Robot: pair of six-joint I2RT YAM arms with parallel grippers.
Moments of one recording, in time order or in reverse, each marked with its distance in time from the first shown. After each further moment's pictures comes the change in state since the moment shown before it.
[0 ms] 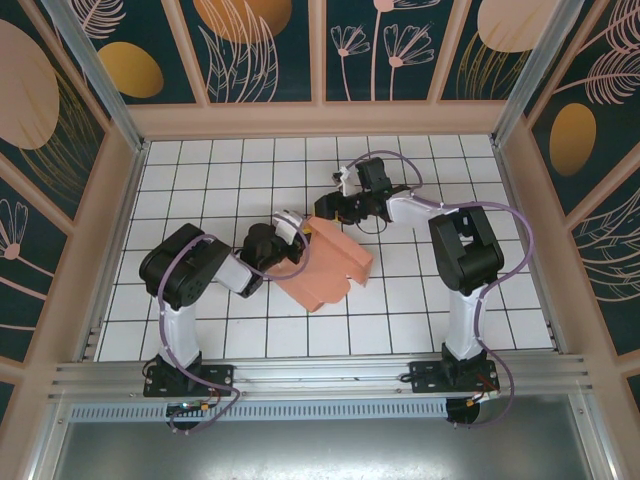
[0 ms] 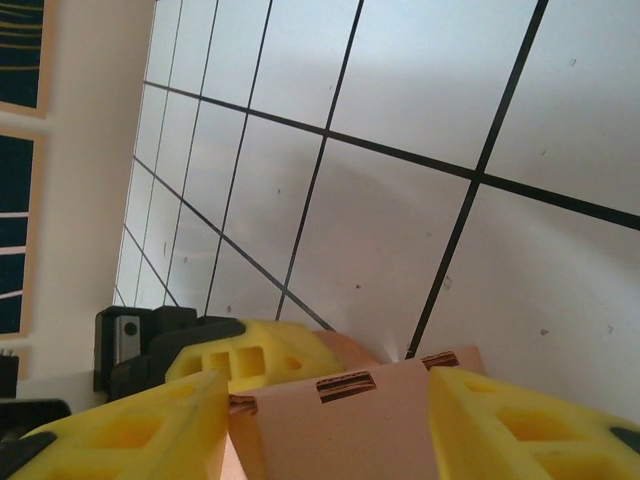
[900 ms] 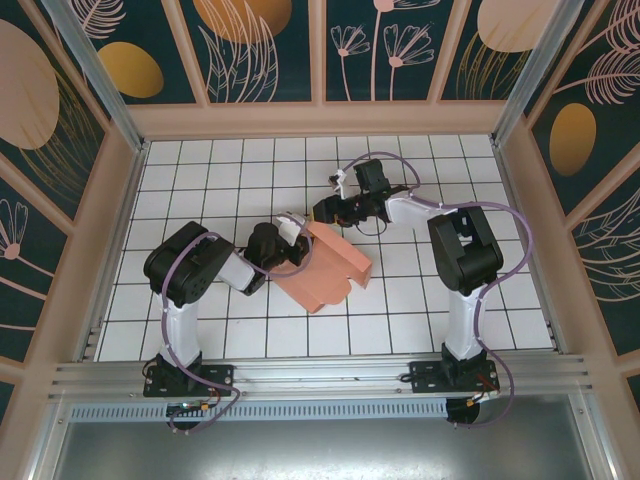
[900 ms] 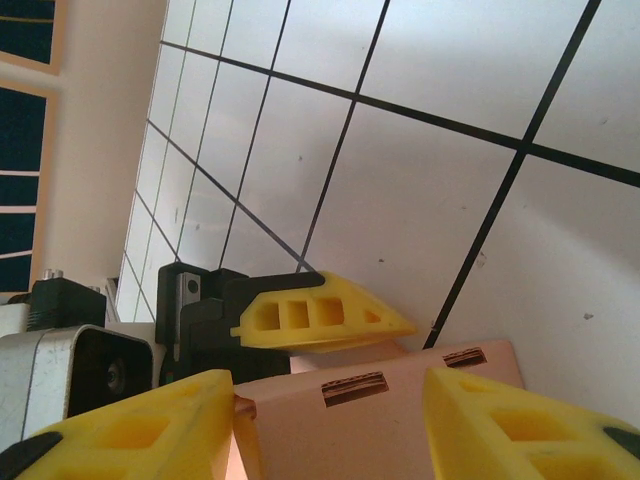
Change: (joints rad) left arm -0.002 0.026 0.032 -0.074 0.001 -0.035; right arm 0.008 0.004 0.002 -0.027 -0.056 -0.050
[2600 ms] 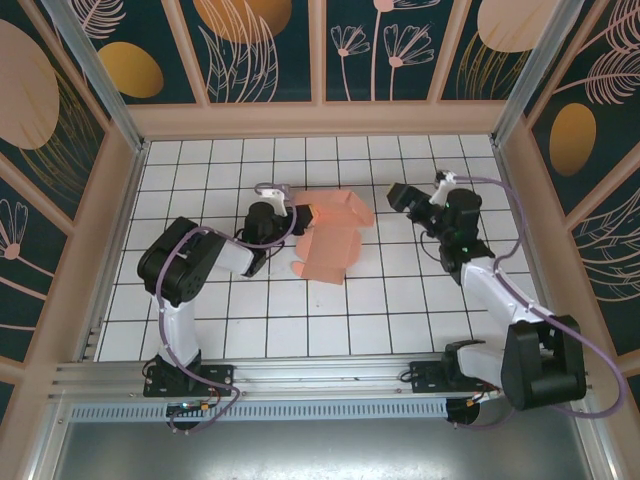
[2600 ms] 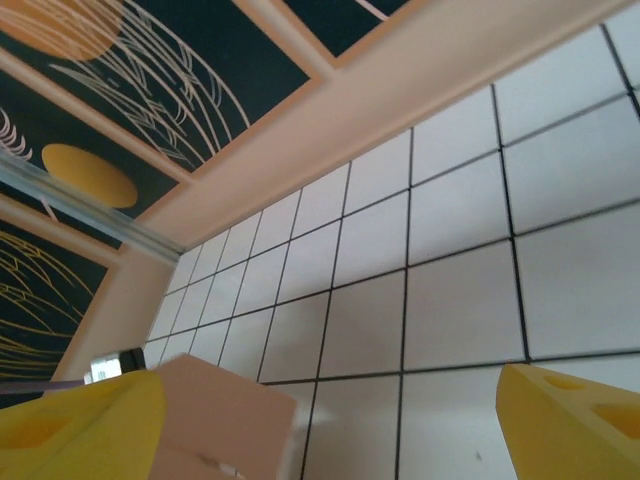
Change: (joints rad) left arm 0.069 -0.019 0.141 -0.014 0.057 -0.647; right arm -0.302 -0.821 -0.711 0.509 0.444 0.281
